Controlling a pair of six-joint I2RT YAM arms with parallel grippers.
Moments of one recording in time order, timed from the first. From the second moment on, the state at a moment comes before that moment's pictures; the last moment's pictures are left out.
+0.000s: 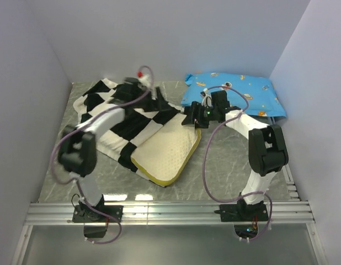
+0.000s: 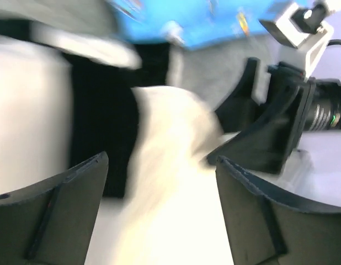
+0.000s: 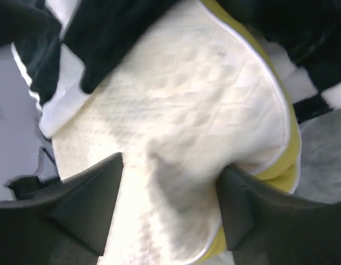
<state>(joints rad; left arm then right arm) -0.41 1.88 1.42 -0.07 0.54 -0.55 0.26 1.80 1.18 -0.21 -0.64 0.47</state>
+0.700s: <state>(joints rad) -0.26 1.06 0.84 -0.77 0.23 0.32 0.19 1.73 1.10 -0.71 -0.70 0.25</state>
